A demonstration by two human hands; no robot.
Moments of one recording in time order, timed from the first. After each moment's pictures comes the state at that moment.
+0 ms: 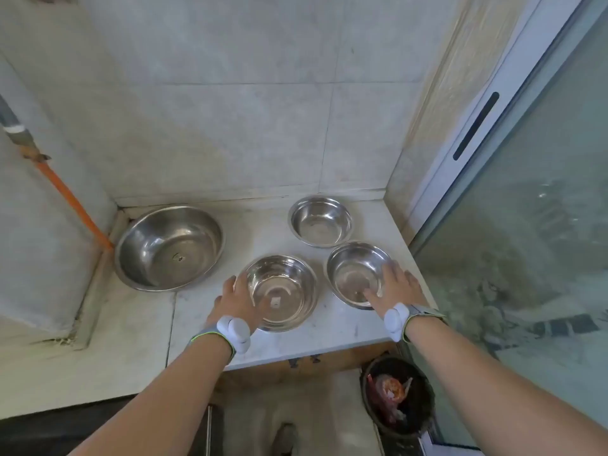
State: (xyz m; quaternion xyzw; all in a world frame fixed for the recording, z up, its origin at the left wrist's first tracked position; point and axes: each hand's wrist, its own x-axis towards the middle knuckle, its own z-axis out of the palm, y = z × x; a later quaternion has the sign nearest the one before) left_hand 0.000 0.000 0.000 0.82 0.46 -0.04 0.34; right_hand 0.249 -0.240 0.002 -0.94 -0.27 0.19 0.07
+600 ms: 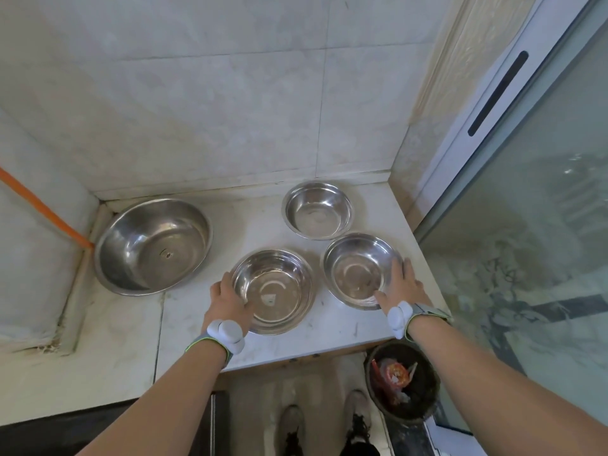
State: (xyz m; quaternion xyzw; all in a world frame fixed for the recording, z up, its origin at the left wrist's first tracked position) left_hand 0.022 0.009 -0.035 0.76 0.53 -0.03 0.38; right_hand 0.286 -0.239 -0.040 -0.95 -0.21 0.23 0.09
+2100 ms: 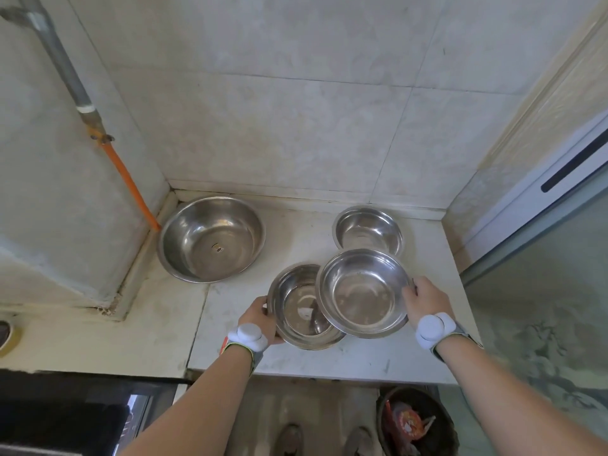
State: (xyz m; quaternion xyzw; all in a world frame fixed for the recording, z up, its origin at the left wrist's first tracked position) left_hand 0.000 0.017 -0.042 0.56 0.53 0.02 0.63; right_hand 0.278 -0.171 0.016 -0.92 -0.20 0.20 0.26
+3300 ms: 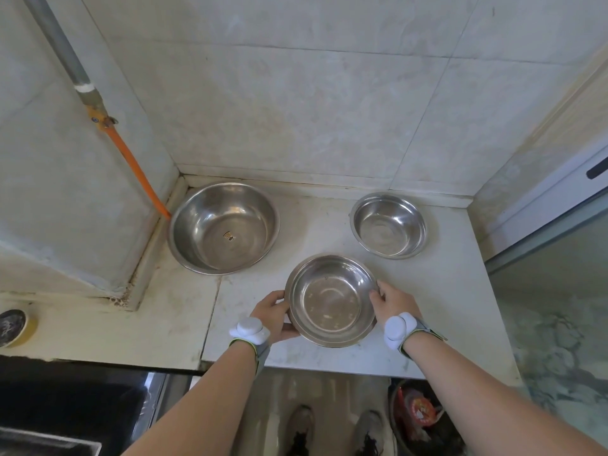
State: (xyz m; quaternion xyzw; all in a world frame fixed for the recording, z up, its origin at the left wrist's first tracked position) left_hand -0.004 0.025 -0.061 0.36 0.54 0.09 0.75; right_hand 0.223 -0.119 -0.033 -0.89 -0.28 0.29 0.20
